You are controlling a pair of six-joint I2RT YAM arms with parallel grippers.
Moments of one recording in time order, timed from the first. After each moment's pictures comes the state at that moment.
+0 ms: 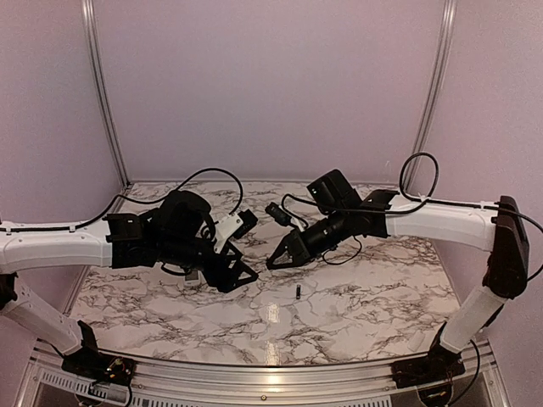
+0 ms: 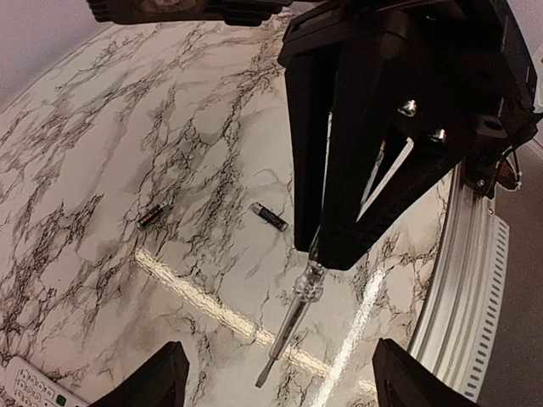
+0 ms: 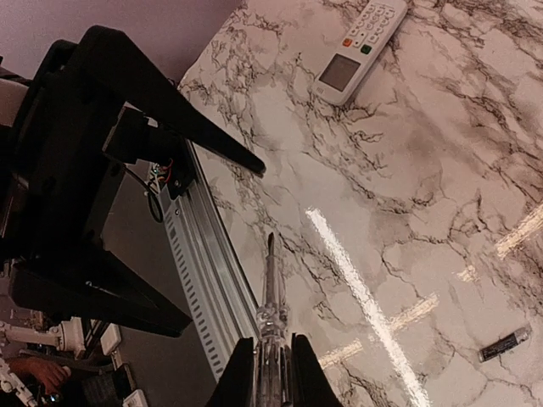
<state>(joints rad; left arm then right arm) -1.00 1.37 1.00 -0.28 0.14 -0.09 0.83 1.62 1.23 -0.44 -0.70 0.35</state>
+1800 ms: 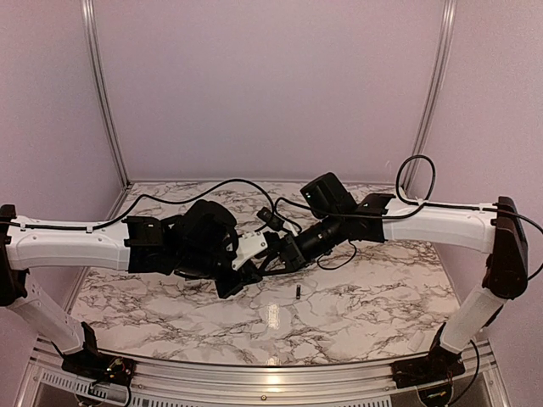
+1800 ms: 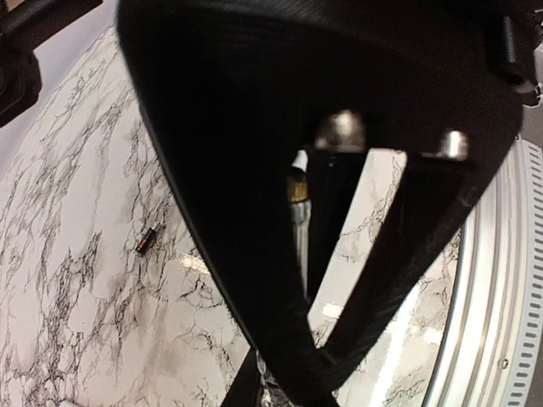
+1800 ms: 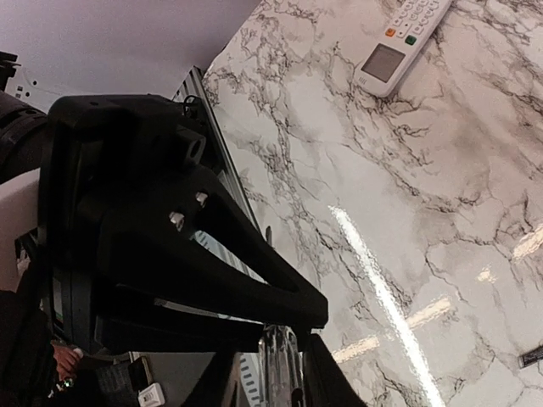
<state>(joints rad) -1.11 1.49 1.10 -0.35 0.03 0.16 0.88 1.63 1.23 -0.40 -0.75 0.39</state>
